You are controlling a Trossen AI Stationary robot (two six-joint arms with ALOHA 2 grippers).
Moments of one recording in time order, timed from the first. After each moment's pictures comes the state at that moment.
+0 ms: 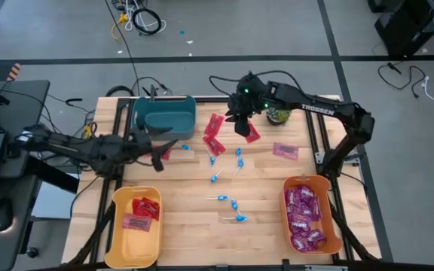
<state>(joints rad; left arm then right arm) -0.20 0.71 0.57 0.13 -0.65 0.09 -0.43 1.64 1.46 -0.62 -0.28 -0.25</state>
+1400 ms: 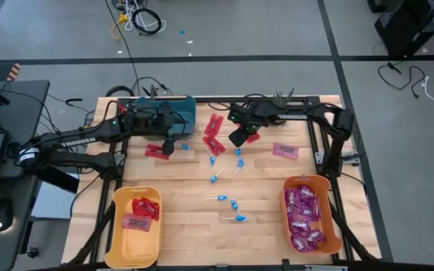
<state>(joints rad) 0.37 0.97 0.72 -0.10 0.14 0.24 -0.39 1.86 1.33 -0.83 0.11 0.48</state>
